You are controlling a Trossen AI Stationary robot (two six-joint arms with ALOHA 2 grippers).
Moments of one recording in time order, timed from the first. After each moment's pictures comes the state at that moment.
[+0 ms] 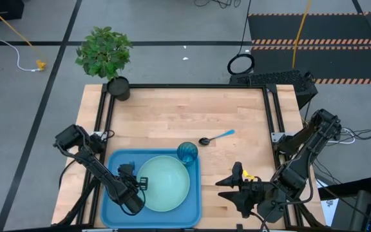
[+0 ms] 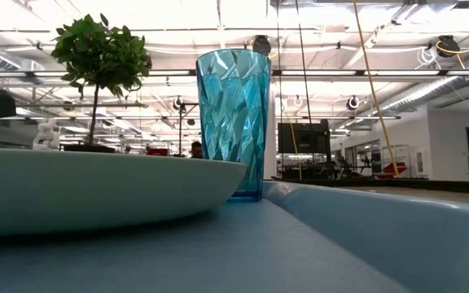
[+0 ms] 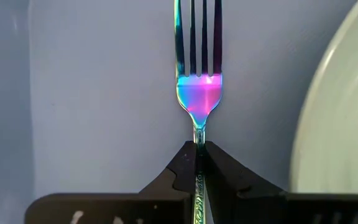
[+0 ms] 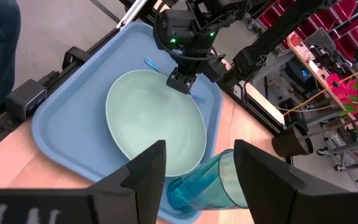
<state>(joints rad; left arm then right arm) -0.81 1.83 1.05 -1.04 -0.15 -2.36 0.84 1.47 1.38 -0.60 0.76 -0.15</state>
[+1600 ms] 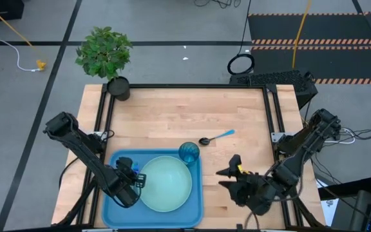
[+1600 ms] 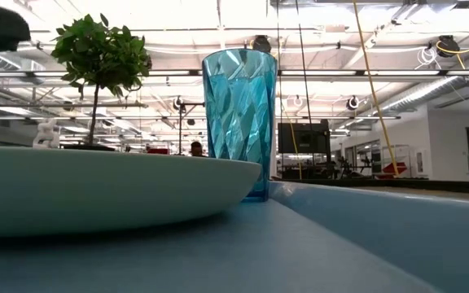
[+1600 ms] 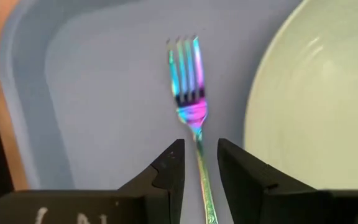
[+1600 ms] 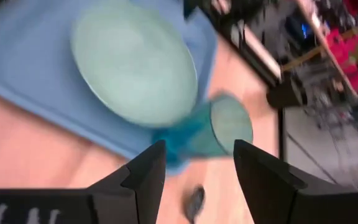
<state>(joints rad) -0.79 1.60 1.05 -1.14 -0.22 -2.19 0.75 1.47 1.31 -0.77 0.76 -0.07</state>
